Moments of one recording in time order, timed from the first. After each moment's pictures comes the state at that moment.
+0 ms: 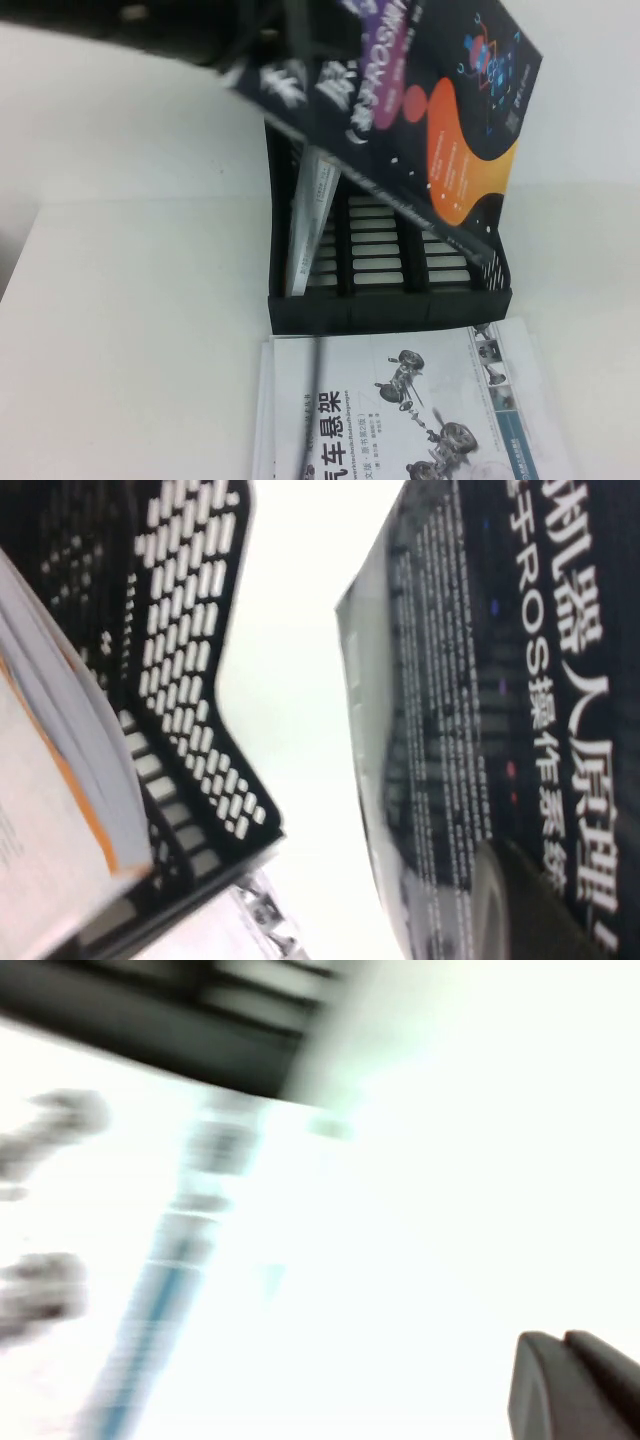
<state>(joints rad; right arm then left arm) 0.51 1.05 -0.94 -0.29 0.95 0.26 -0.40 1.42 -1.69 -0.69 0.98 0.05</state>
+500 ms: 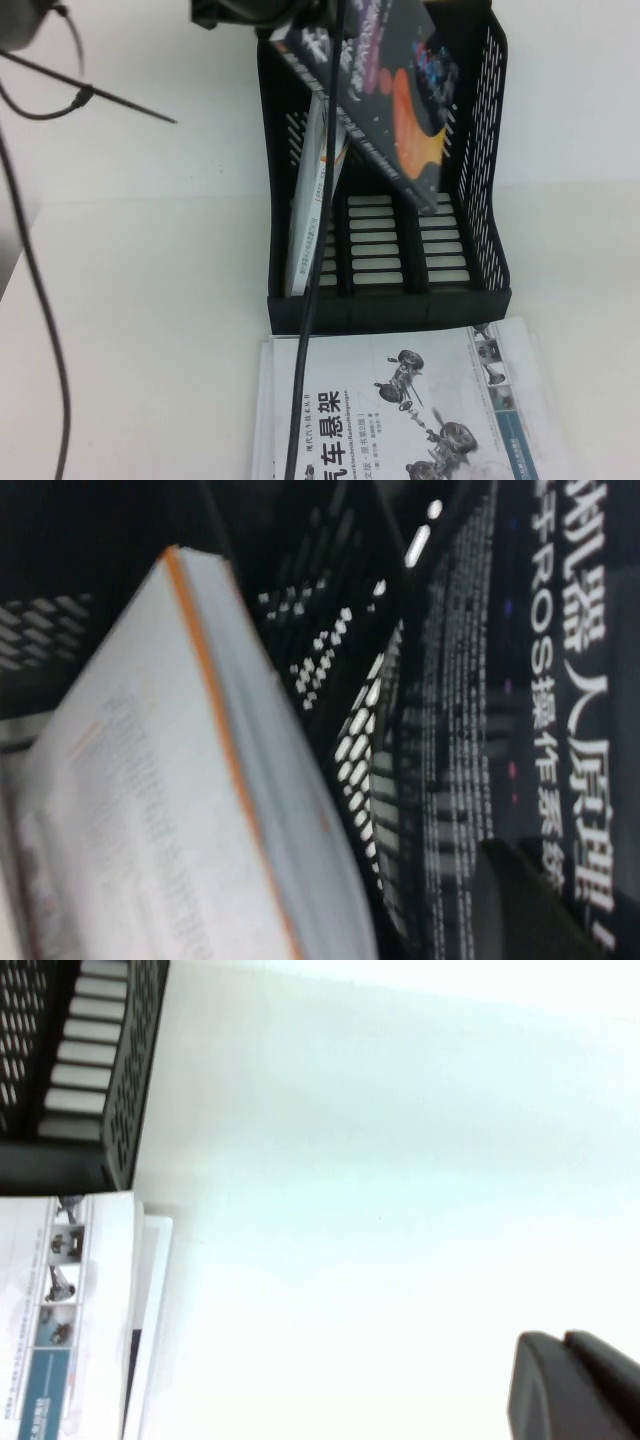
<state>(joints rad) 0.51 0.79 -0.94 -0.50 1.10 0.47 -0.42 1.87 -2.23 -0.37 1.12 -0.25</state>
